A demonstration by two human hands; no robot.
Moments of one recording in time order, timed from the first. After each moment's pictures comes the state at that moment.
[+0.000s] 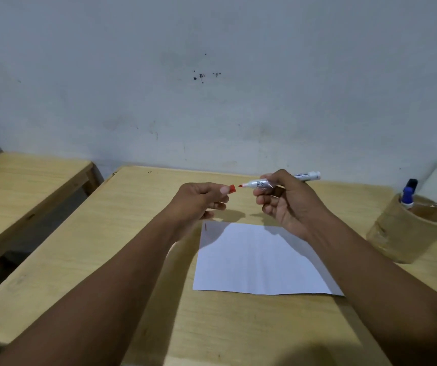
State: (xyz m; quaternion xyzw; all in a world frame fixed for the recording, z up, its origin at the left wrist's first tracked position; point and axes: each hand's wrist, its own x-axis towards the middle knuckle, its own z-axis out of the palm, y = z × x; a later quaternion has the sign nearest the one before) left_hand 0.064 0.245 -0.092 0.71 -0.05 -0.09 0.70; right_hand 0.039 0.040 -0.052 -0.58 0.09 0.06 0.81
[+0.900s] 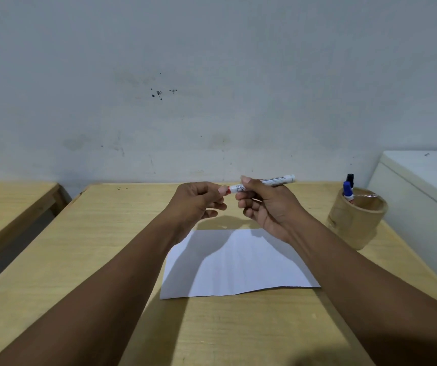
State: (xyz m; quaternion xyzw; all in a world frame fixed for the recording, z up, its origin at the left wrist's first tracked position) left_hand 0.054 0.179 -0.062 0.69 -0.11 -0.10 0.71; right_hand 0.020 -0.002 -0.049 -0.58 0.06 0.04 0.81
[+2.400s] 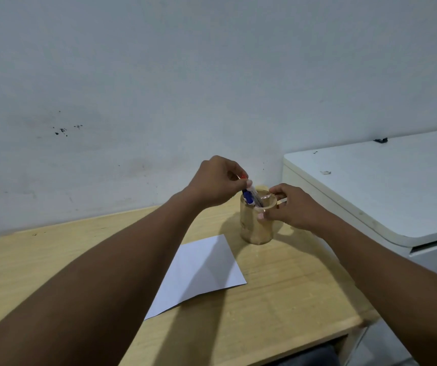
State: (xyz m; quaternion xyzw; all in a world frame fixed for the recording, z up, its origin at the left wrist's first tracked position) left_hand 0.036 -0.018 0.014 0.86 -0.36 0.06 0.36; right_hand -0.047 -0.212 -0.052 -0.89 0.14 -0.11 0.43
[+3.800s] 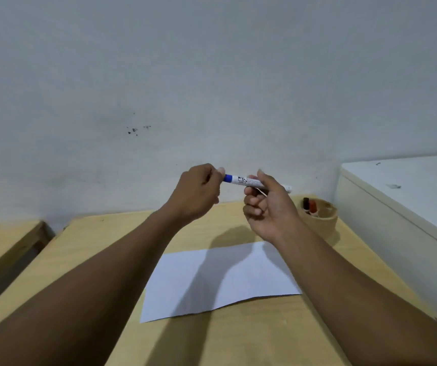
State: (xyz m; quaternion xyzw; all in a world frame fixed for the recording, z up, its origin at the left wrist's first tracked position) left_hand 0.040 0.118 0.013 0.85 -0.24 0.11 0.45; right_hand -0.006 -0.036 -0.012 -0.35 0.11 -0.04 0.93
